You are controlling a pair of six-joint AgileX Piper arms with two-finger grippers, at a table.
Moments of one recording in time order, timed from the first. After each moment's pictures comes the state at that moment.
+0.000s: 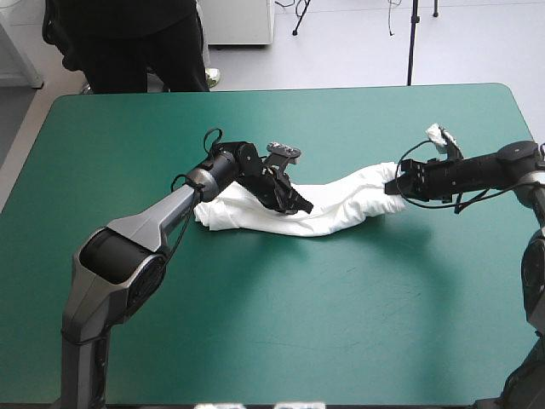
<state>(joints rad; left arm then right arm) -0.53 2.14 -1.76 -0.45 0.92 0.30 -0.20 1.87 -1.35 1.02 1.18 -0.64</state>
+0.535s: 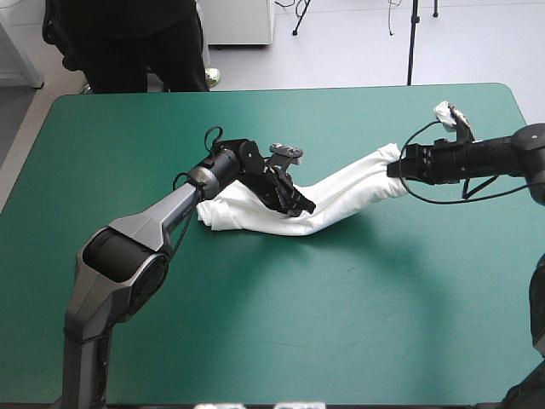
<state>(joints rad) -0.53 2.15 -1.80 -0.47 0.97 0.30 -0.20 1.75 -1.39 1.02 1.21 -0.62</state>
